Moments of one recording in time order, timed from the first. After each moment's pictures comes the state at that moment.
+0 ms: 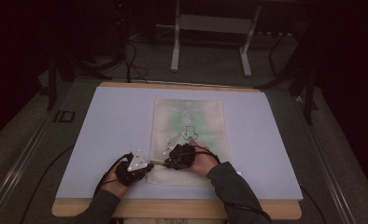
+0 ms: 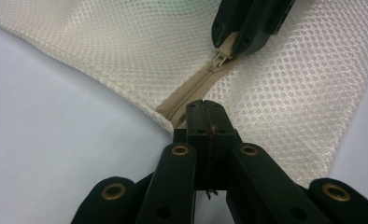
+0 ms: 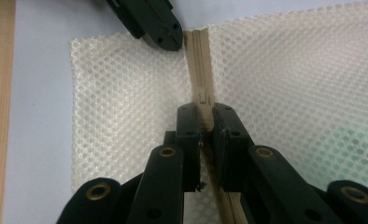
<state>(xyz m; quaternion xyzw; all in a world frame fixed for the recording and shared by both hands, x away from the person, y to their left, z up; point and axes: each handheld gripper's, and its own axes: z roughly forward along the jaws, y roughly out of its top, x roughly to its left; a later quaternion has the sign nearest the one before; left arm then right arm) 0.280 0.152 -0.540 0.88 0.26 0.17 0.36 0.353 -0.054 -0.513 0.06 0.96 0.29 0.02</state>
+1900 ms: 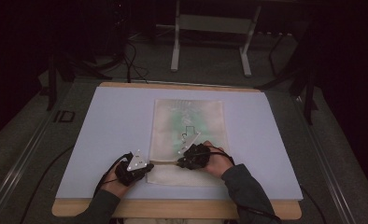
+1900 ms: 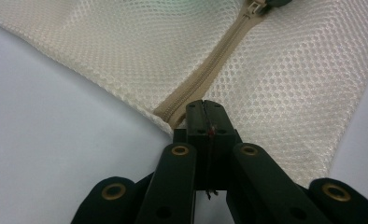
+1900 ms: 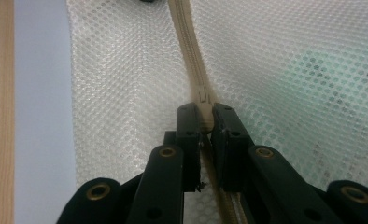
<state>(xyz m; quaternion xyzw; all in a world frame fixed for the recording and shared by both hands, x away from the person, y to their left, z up) 0.281 0.153 -0.540 0.87 0.27 0.17 0.37 0.353 -0.098 -0.506 0.08 0.95 0.28 0.03</state>
